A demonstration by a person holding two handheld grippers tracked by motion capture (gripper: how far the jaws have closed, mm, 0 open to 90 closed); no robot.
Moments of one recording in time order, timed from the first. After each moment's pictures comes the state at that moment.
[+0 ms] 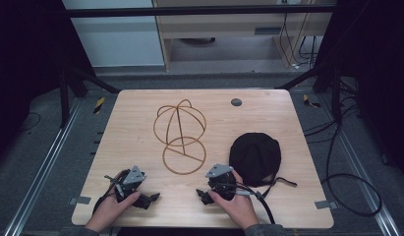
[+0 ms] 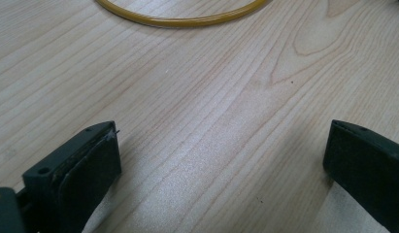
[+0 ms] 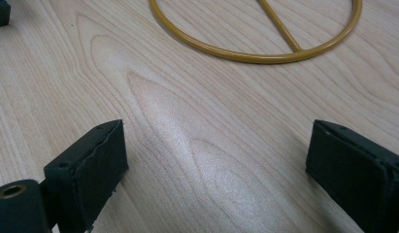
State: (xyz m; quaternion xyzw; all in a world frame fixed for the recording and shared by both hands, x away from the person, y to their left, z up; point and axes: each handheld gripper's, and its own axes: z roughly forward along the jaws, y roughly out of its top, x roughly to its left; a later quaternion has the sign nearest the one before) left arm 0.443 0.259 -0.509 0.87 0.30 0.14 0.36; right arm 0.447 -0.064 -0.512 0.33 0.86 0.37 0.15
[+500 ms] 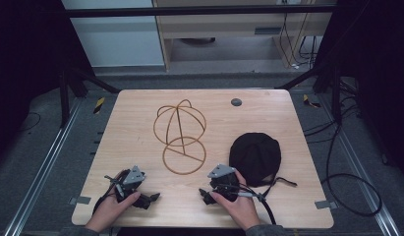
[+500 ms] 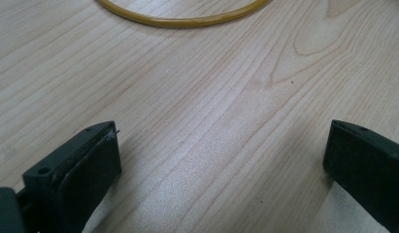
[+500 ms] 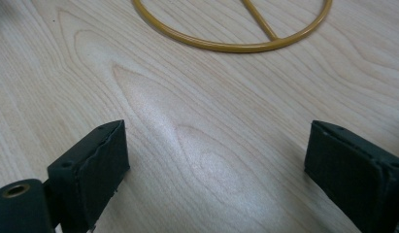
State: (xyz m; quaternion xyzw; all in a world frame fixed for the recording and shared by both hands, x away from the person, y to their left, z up) left arm 0.443 0.260 -0.509 0.87 0.30 0.14 0.36; right arm 0.441 -0.069 -0.507 0.35 0.85 0.36 0.16
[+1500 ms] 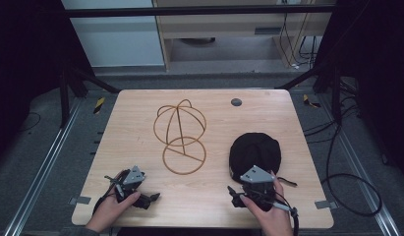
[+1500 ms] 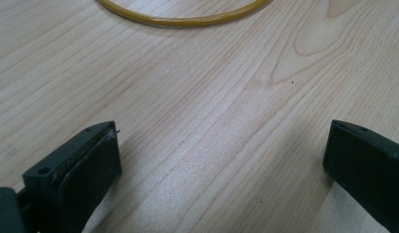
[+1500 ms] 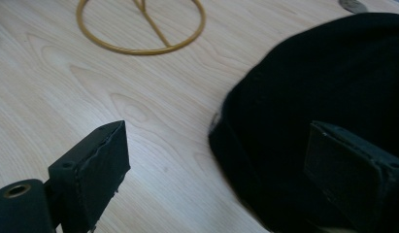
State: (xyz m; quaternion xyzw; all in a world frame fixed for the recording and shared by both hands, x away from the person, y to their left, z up) left arm 0.442 0.259 -0.509 0.87 0.31 0.14 0.36; right arm 0.394 -0.146 -0.448 0.40 0.81 0.36 0.25
